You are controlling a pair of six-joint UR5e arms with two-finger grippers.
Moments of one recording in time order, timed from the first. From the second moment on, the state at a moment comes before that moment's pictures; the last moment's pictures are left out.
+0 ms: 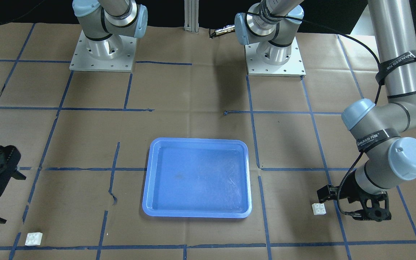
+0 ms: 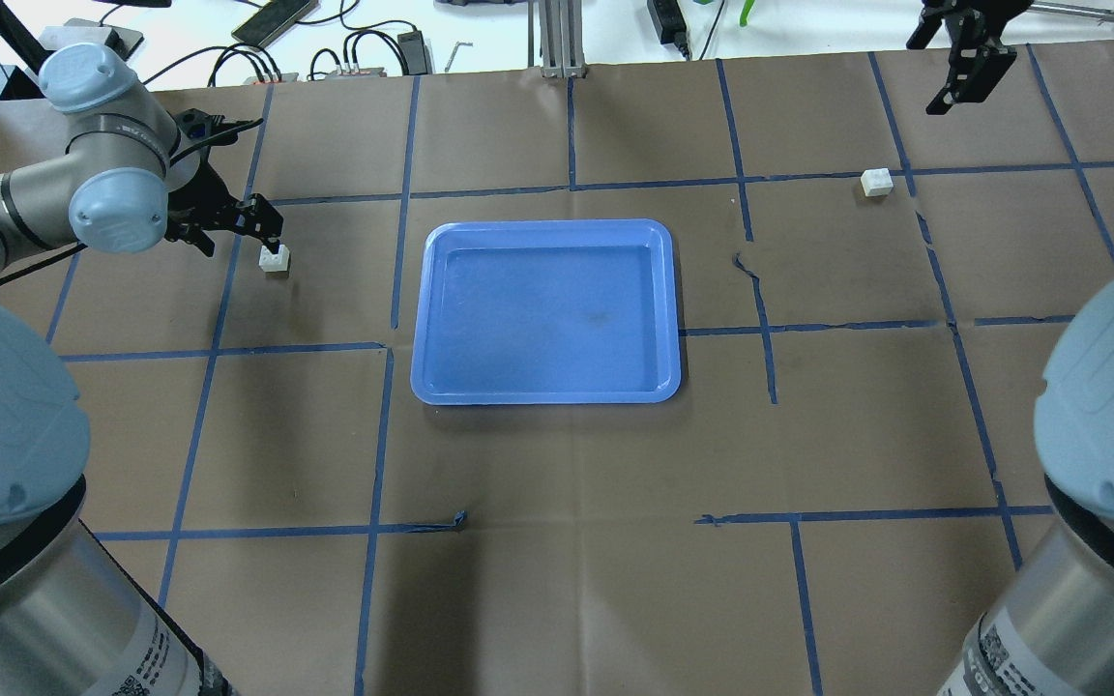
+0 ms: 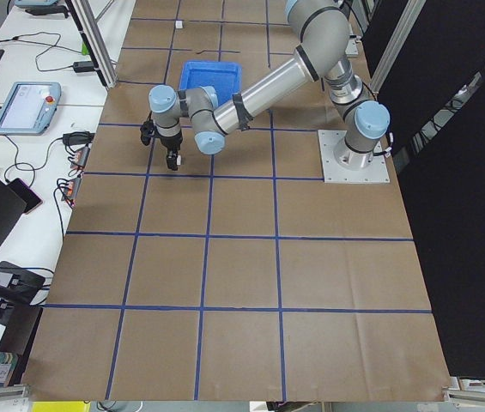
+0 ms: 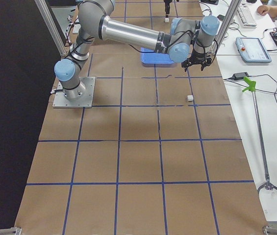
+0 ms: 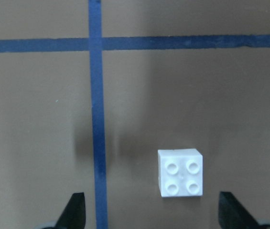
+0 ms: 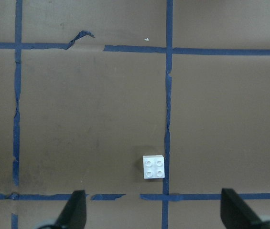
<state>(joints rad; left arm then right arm) -1.28 -2.18 -1.56 -0.95 1.55 0.31 1.27 -0.97 1.10 -1.70 -1.38 -1.93</state>
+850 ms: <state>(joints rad) -1.30 -2.21 -1.57 -0.93 1.55 0.35 1.17 -0.73 1.06 -1.71 -1.14 -2.17</state>
